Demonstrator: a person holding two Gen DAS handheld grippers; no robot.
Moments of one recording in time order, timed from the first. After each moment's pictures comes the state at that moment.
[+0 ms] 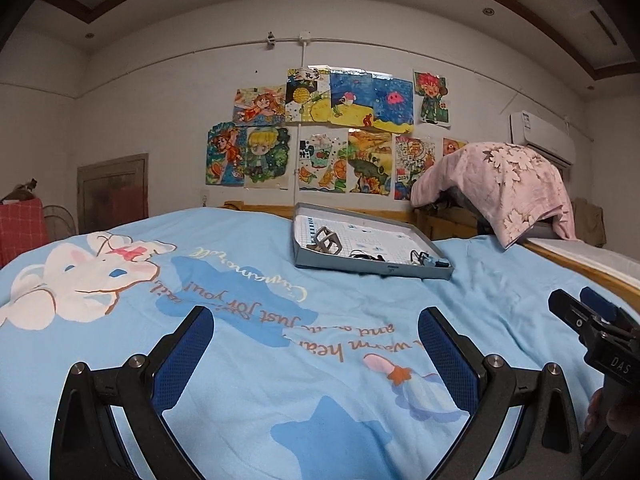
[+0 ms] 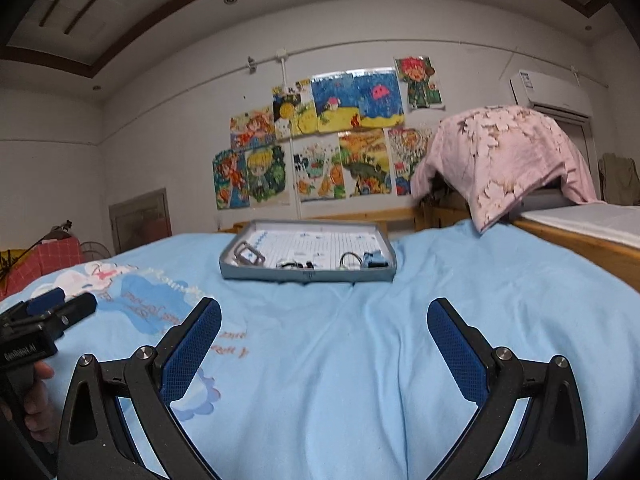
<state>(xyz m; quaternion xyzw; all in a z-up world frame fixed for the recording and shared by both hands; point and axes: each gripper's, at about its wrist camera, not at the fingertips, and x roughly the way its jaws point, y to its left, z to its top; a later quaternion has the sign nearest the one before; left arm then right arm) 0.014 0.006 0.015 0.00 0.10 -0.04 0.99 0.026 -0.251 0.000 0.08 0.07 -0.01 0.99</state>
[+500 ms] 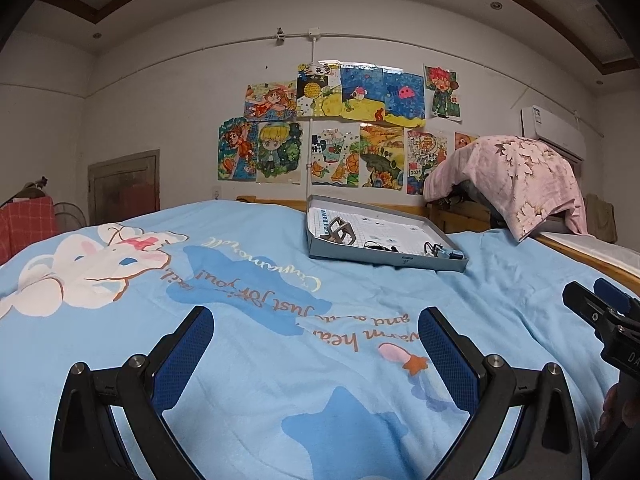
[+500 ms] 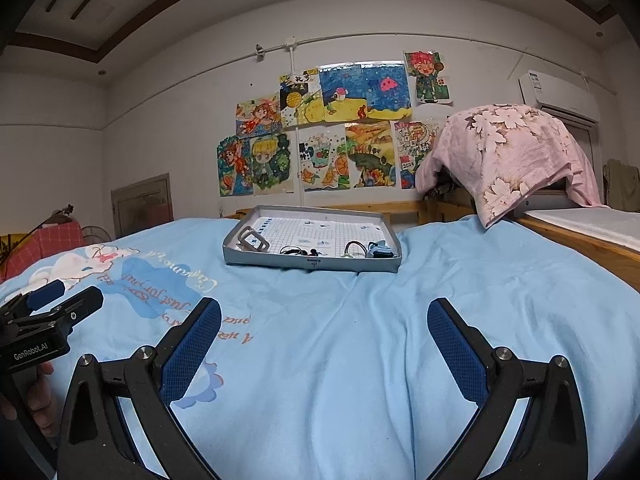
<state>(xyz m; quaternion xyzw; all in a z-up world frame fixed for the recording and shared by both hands) 0.017 0.008 0.006 -0.01 0.11 -0.02 0.99 0.025 -0.240 -0.001 0.06 0.08 0.00 0.99</state>
